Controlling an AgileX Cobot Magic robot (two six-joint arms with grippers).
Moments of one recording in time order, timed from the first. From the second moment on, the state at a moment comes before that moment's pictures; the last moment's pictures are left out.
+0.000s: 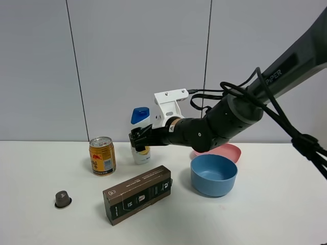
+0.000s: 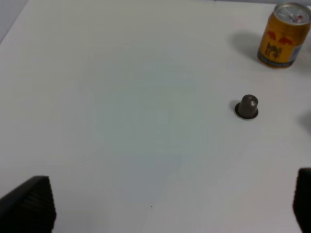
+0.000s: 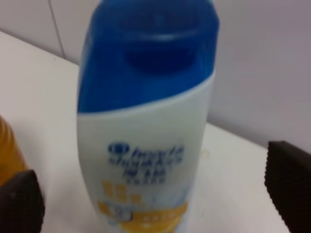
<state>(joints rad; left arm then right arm) 0.10 -0.01 -0.51 0.01 1.06 -0.01 0.57 2.27 -1.38 0.01 -0.52 -0.05</state>
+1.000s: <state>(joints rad) 0.10 -0.01 -0.51 0.01 1.06 -0.01 0.57 2.37 -1.52 -0.06 -0.54 -0.02</state>
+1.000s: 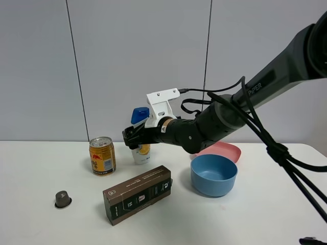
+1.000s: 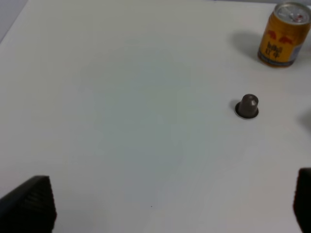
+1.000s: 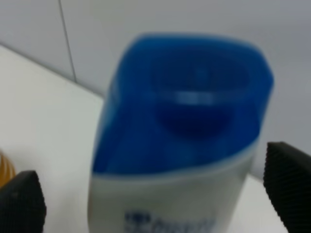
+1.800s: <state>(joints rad) 0.10 -0.01 -0.51 0.01 1.06 -0.01 0.59 2.46 -1.66 -0.07 -0.46 -0.01</state>
